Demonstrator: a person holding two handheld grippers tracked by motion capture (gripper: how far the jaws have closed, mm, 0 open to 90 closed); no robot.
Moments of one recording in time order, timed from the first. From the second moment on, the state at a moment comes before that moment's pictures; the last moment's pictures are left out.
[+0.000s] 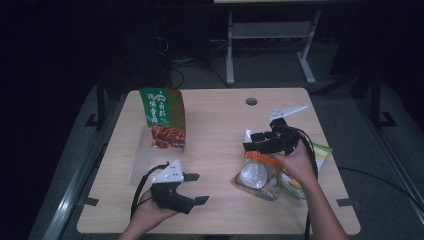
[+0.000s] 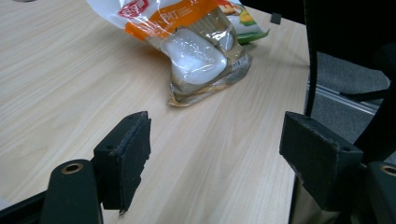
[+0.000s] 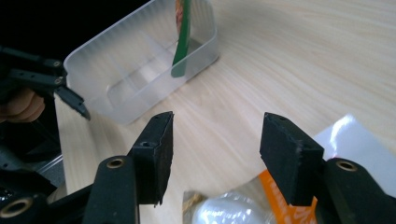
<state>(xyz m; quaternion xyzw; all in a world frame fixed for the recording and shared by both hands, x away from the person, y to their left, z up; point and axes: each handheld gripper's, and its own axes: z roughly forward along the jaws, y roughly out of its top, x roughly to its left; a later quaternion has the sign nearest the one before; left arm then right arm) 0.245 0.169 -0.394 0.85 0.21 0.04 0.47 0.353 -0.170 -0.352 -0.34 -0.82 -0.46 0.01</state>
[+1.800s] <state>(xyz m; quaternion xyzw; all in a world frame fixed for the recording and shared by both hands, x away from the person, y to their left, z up) 0.241 0.157 -0.405 0.85 0.20 0.03 0.48 0.325 -0.263 -0.419 -0.48 -0.75 -0.46 -0.04</state>
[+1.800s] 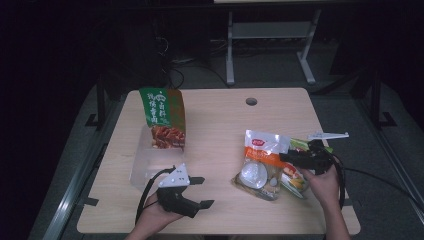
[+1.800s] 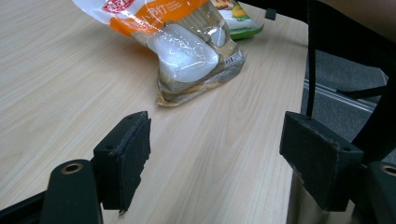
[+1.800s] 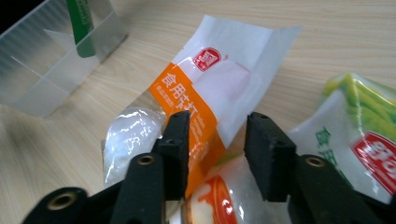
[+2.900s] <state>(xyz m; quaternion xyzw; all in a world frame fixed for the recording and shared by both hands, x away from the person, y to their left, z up) 0.248 0.150 -0.411 0.85 0.21 0.03 0.48 0.304 -0.208 -0.377 -0.37 -0.78 -0.50 -0.01</state>
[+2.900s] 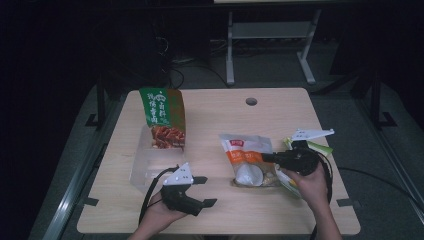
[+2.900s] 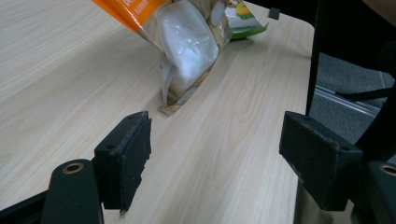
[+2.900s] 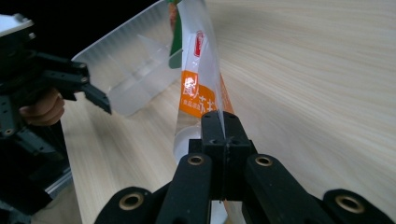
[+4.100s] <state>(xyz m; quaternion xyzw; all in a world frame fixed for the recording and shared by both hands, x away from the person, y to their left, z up) 0.255 0.151 -0.413 0.83 0.24 0.05 0.50 0.273 -0.134 -0.350 -0.20 -0.84 -0.51 0.03</state>
